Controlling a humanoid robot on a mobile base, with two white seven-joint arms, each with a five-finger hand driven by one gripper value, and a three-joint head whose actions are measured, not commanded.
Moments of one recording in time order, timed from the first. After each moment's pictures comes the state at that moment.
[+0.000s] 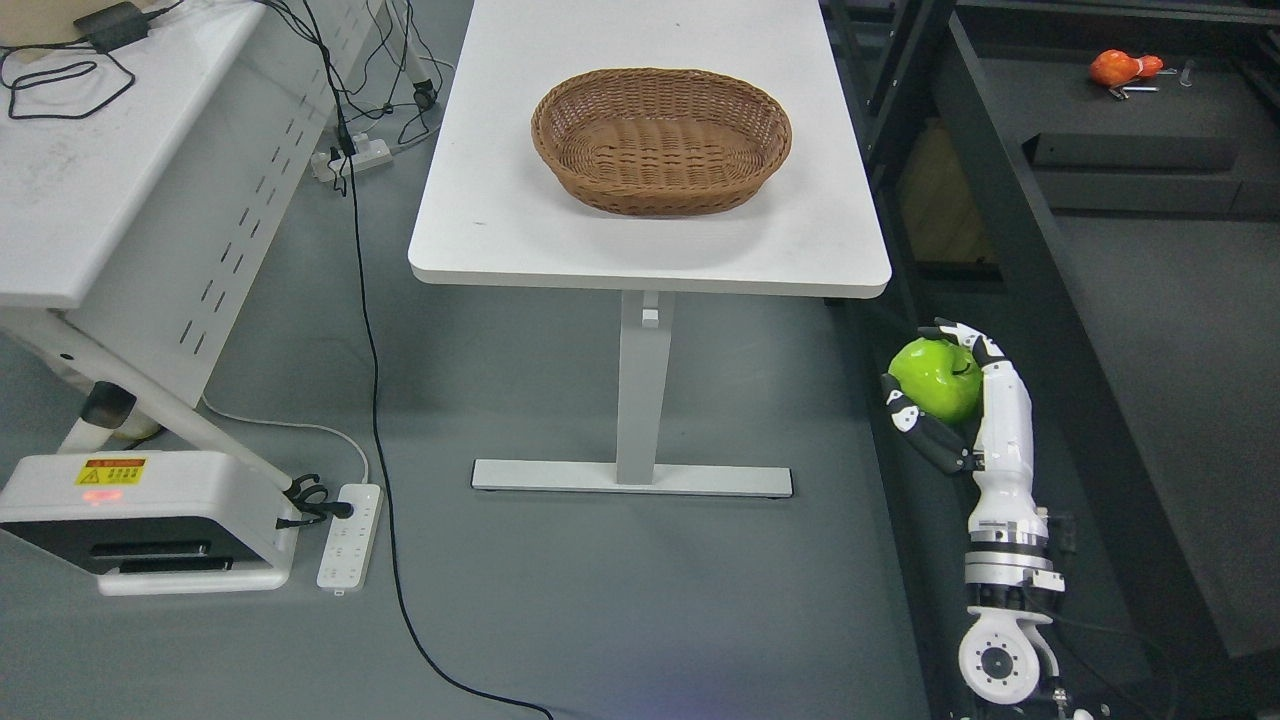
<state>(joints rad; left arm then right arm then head) -0.04 0.00 0.07 -0.10 0.04 -0.06 -0.14 0.10 -0.01 -0.08 -1.70 0.61 -0.21 -0.14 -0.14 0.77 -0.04</state>
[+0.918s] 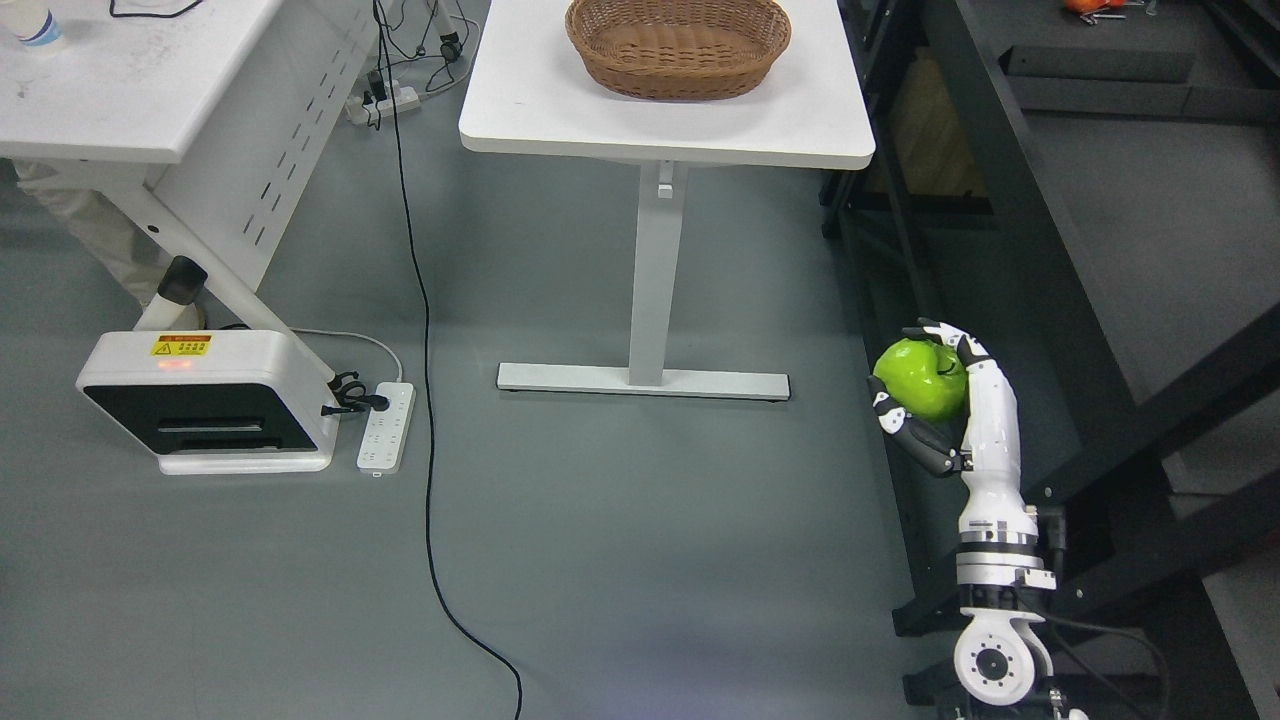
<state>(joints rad) -0.04 0.00 0.07 -0.10 0.04 -0.06 -0.14 0.11 0.00 -0.07 -1.70 0.61 -0.23 -0.12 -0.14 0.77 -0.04</state>
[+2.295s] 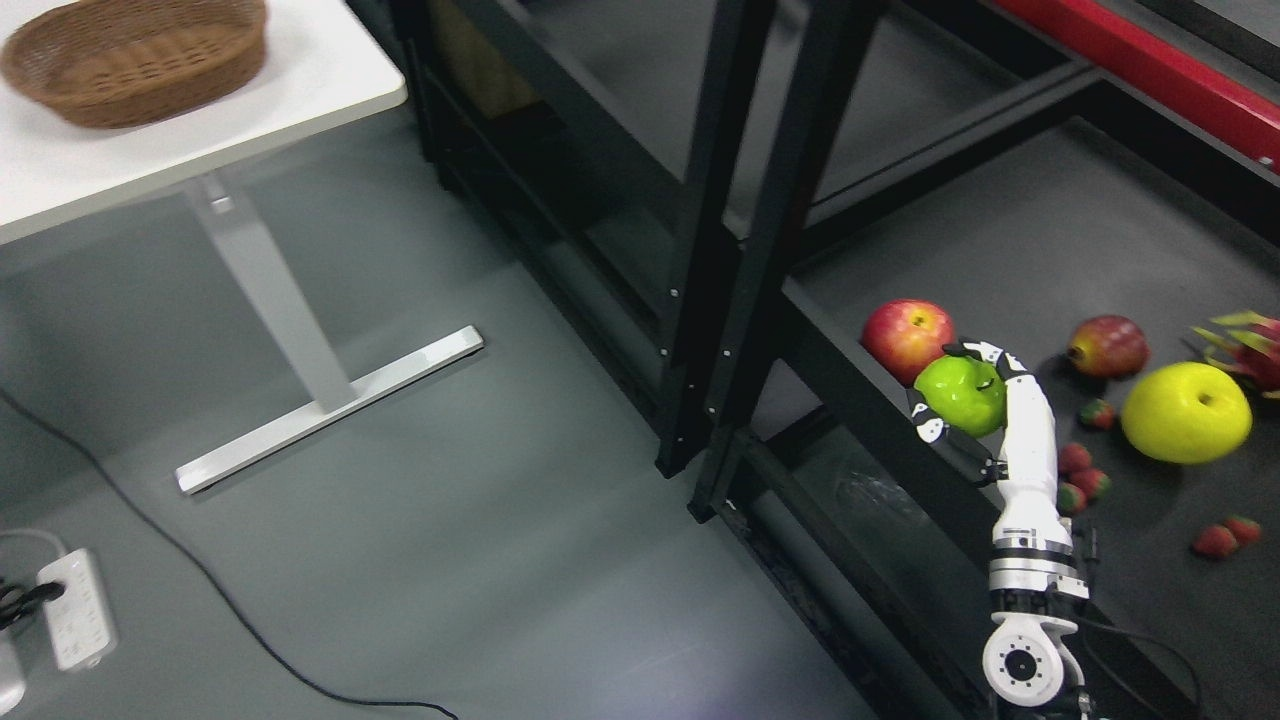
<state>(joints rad) -0.04 0.00 0.07 -0.10 0.04 -0.06 -0.14 0.11 -0.03 -0.14 -1.69 0.61 -0.14 -0.10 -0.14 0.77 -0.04</state>
